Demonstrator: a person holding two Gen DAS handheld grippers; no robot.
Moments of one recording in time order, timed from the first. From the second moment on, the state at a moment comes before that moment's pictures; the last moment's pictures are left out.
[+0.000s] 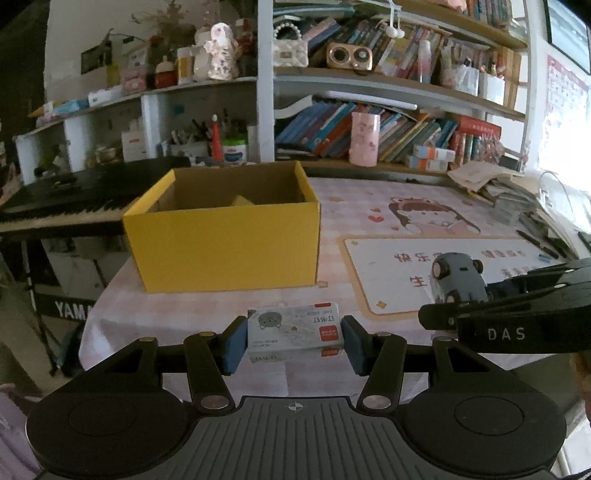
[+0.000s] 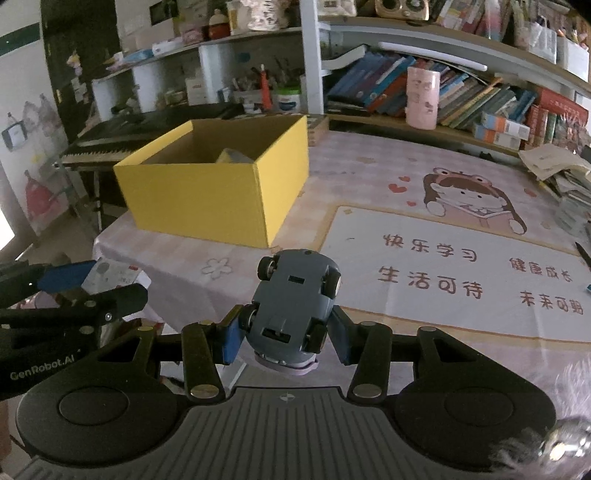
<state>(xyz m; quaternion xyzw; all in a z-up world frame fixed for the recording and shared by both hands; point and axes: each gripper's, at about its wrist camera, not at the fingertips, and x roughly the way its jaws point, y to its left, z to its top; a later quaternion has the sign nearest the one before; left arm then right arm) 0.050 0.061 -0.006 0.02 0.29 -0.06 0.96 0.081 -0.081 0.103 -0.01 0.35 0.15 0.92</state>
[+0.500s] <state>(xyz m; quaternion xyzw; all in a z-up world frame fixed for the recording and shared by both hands) 0.042 0.089 -0.004 0.00 0.28 -0.03 0.96 0.078 -0.047 0.106 -0.04 0.34 0.19 0.92</state>
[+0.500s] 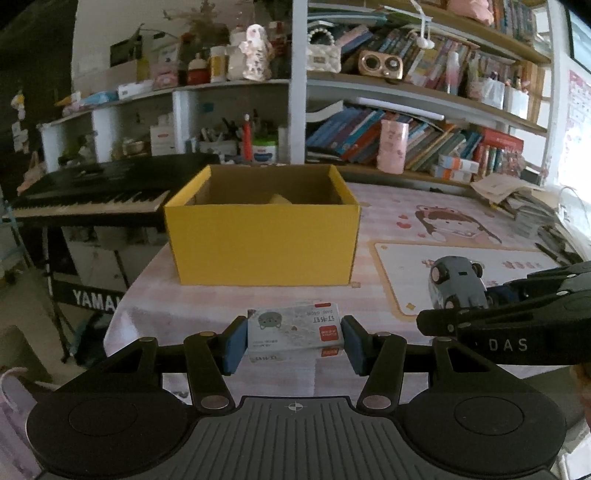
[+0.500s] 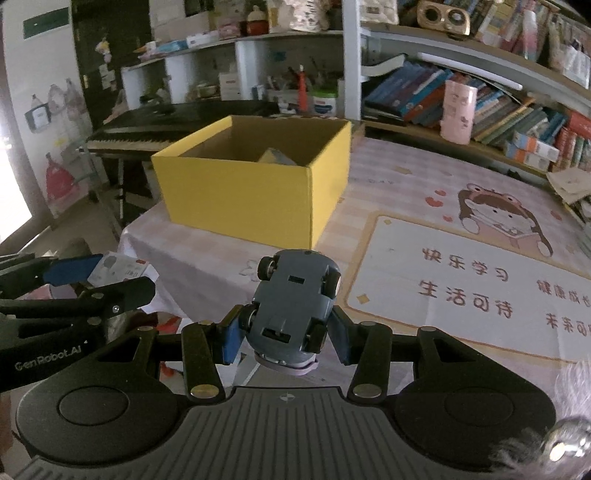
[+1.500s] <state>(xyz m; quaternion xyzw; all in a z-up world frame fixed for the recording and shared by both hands) 0.132 0.115 0.025 -0.02 0.24 0.02 0.97 0.172 -0.012 0.138 -0.03 0.30 0.25 0.92</state>
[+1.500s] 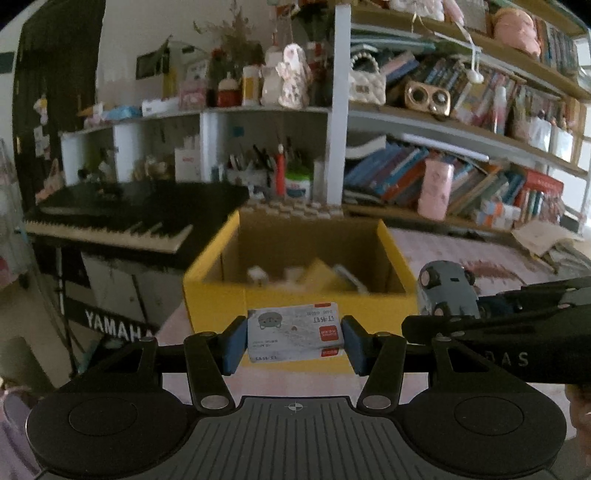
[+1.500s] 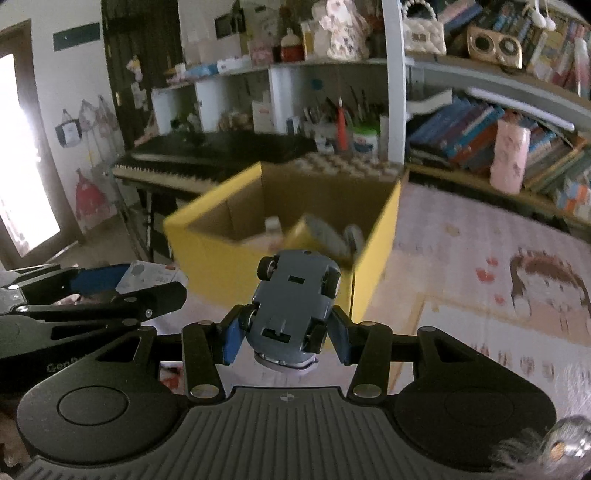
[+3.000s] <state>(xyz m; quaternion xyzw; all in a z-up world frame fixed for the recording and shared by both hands) 0.410 0.107 -0.017 0.05 0.43 -0.05 0.90 0.384 0.055 0.086 -0.29 0.34 0.31 0.84</state>
